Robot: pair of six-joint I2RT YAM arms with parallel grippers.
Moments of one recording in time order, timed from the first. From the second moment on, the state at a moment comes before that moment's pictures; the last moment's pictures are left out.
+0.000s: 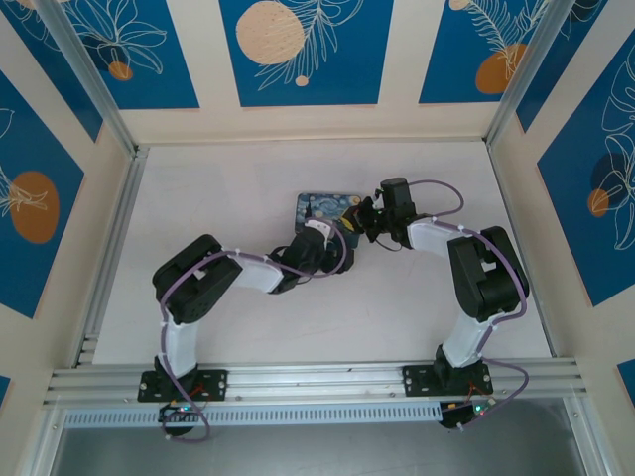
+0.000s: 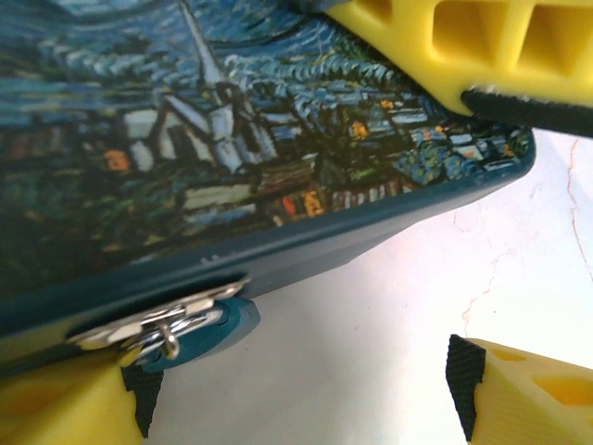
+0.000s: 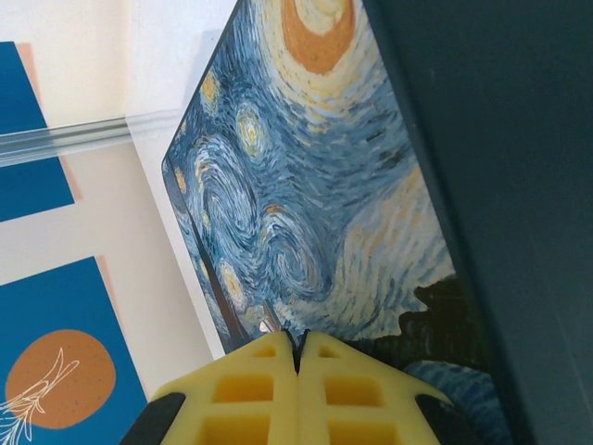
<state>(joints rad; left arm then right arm) -0.84 1.97 0.93 0.47 0.00 -0.54 0.31 1.75 0.95 0.10 -0.54 1.20</state>
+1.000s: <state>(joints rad) -0.82 2.05 0.81 0.97 0.08 -0.92 0.29 1.75 0.94 0.13 -0.55 1.20</state>
